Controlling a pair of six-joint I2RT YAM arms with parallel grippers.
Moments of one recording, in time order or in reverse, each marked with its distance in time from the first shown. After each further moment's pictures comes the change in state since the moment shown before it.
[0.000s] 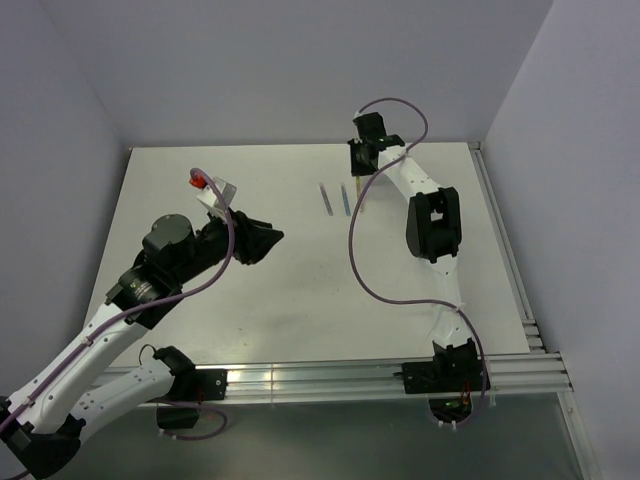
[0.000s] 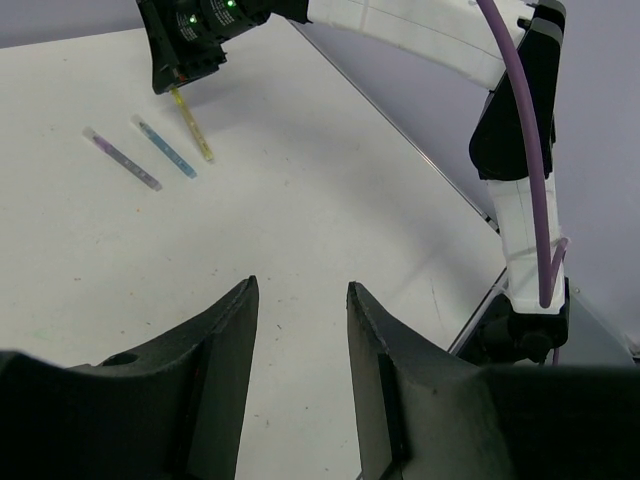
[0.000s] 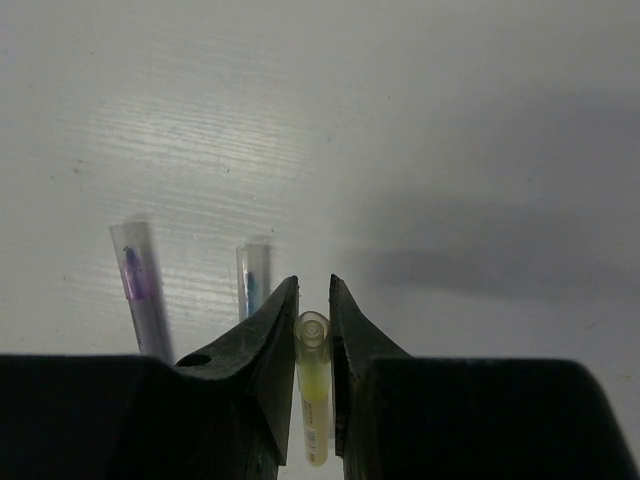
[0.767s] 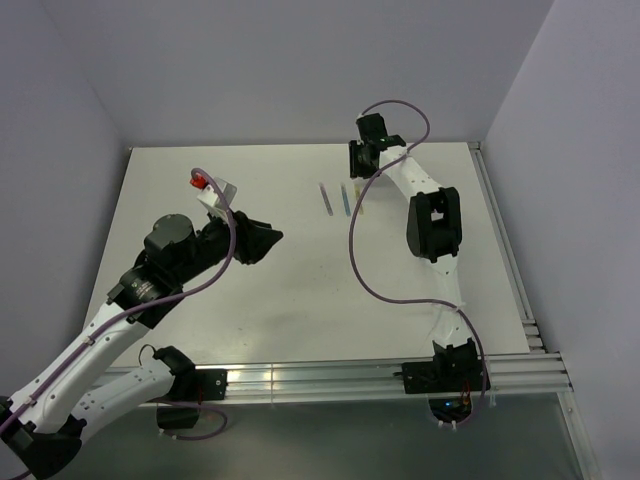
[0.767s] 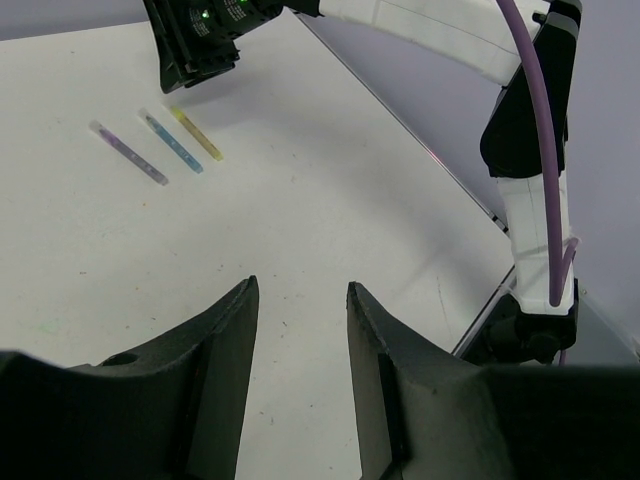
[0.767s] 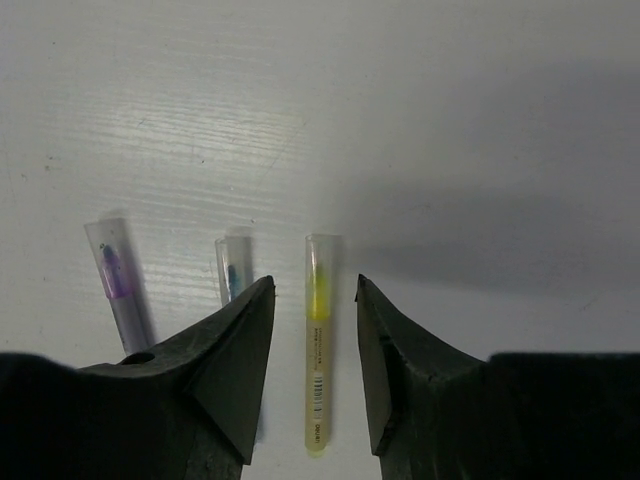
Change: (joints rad) left arm 0.012 0.003 -0.010 0.002 0.000 0.000; right arm -0.008 0.009 0.000 -0.032 0.011 0.027
